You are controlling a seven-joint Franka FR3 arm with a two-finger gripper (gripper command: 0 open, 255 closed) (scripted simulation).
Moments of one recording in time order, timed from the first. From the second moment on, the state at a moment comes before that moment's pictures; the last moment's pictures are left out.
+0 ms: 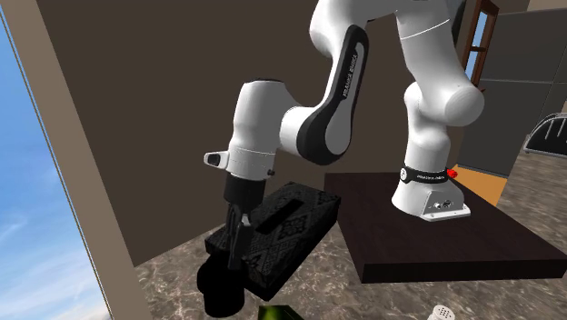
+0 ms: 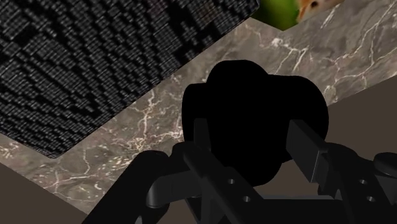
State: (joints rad) arm -0.02 0.42 0.48 -2.25 -0.15 2.92 0.25
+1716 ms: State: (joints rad) arm -0.29 -0.03 0.69 -2.40 0.37 2.65 -0.18
